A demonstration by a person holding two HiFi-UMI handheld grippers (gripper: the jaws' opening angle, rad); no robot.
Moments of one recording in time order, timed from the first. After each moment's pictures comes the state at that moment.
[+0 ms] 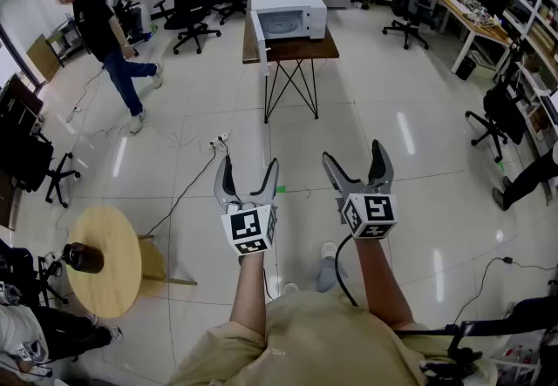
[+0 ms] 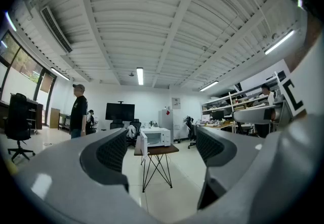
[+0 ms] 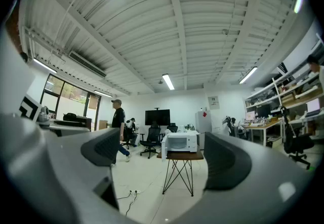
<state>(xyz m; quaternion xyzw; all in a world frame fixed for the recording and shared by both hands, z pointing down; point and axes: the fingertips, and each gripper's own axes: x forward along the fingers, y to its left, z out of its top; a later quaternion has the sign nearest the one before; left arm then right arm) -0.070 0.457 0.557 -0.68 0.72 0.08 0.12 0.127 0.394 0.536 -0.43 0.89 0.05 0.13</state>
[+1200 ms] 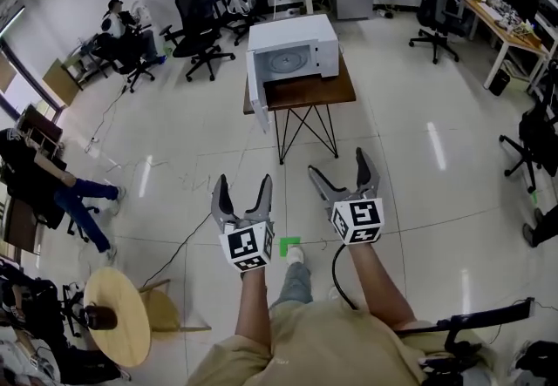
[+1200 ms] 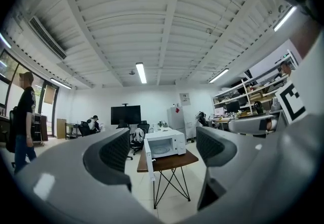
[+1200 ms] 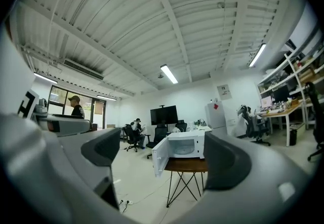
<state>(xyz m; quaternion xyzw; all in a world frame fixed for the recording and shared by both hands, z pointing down) -0.016 0.092 0.549 -0.65 0.75 0.04 0.14 0.154 0.001 0.568 -0.38 0.91 0.01 0.14</state>
